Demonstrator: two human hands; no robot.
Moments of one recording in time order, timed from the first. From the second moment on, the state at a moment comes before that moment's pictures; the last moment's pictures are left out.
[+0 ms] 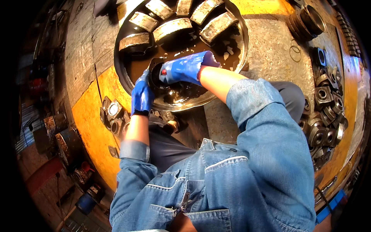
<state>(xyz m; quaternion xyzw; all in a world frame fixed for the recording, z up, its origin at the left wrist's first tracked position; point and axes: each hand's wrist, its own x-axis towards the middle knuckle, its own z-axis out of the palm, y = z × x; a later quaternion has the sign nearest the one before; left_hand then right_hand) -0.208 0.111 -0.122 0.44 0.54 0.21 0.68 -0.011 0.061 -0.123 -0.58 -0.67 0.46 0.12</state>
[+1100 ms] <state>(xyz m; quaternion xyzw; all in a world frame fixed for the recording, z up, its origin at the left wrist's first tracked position) -0.204 0.104 -0.131 0.41 0.51 0.34 0.68 -0.039 0.043 -0.099 -0.58 -0.55 0.53 0.27</state>
